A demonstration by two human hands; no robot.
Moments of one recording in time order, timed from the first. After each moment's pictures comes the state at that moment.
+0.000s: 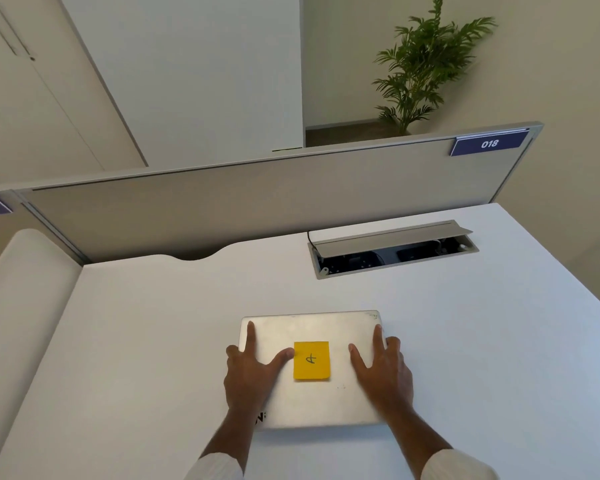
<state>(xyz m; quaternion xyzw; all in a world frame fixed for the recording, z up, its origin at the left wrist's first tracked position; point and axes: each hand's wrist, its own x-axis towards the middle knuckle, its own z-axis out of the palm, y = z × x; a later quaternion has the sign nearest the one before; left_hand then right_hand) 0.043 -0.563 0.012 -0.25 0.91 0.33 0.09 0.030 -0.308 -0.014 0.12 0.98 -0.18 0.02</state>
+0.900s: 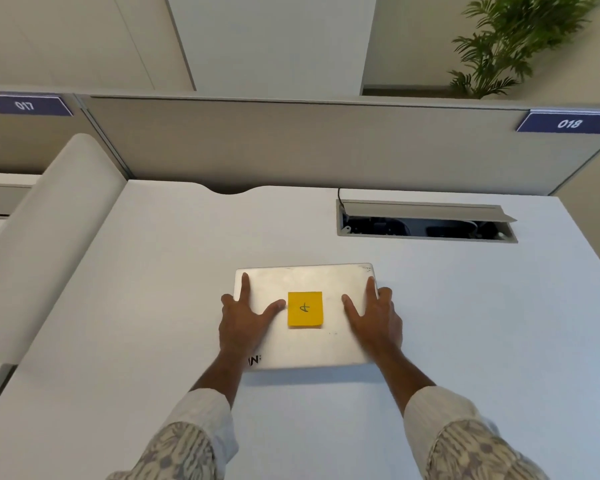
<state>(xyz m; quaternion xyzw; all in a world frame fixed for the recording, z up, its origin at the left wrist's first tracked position) 0.086 -0.559 0.011 -0.33 0.87 0.36 0.05 0.006 -0.303 -0.015 0.00 0.98 -0.19 0.04</state>
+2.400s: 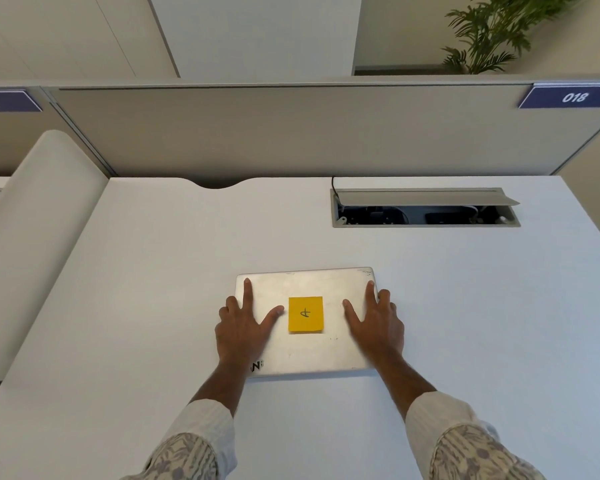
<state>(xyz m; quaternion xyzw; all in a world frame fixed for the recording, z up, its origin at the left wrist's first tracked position) 0.082 -0.557 -0.038 -0.26 0.96 0.13 0.04 0.015 -0.297 -0.039 0.01 0.99 -0.14 0.05</state>
